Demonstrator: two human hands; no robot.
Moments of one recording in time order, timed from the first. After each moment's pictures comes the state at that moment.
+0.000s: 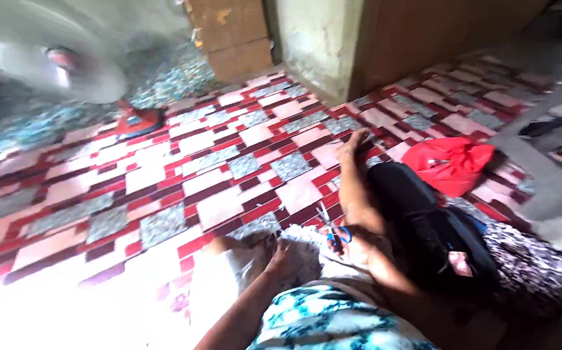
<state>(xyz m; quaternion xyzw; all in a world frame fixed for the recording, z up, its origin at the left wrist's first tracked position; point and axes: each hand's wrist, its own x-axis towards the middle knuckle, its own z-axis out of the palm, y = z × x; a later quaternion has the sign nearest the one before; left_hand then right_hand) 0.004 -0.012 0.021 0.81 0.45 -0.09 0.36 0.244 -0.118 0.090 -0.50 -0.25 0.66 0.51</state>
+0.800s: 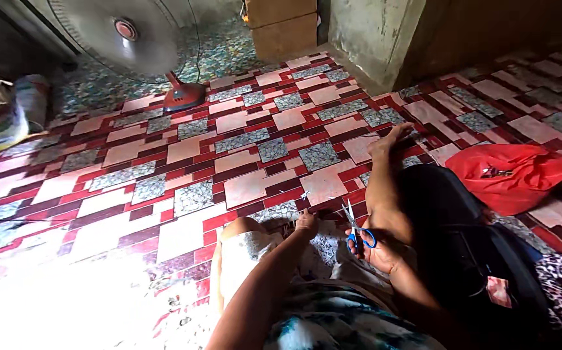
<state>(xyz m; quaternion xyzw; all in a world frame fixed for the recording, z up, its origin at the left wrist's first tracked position) 0.085 0.049 0.026 0.77 0.54 -0.11 0.31 0.264 -0.120 0.058 -0.42 -0.24 0.70 0.52</state>
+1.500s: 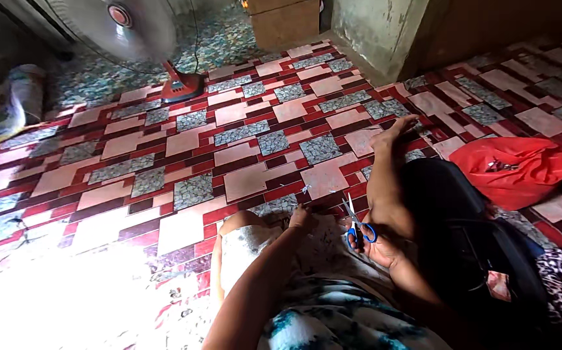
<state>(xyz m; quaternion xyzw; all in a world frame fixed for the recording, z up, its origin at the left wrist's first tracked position) 0.057 0.057 0.004 0.79 0.52 -0.05 0.32 0.262 -0.121 0.059 -0.41 -0.23 0.72 0.52</state>
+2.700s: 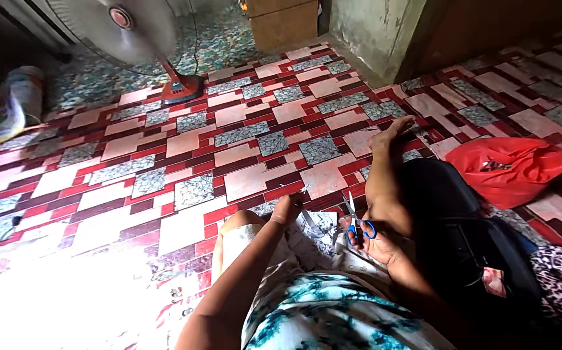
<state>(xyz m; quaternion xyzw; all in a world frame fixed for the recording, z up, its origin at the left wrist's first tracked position) 0.015 0.057 0.105 0.80 0.48 0.07 0.35 0.261 -0.122 0.059 -0.42 -0.22 0.70 0.53</state>
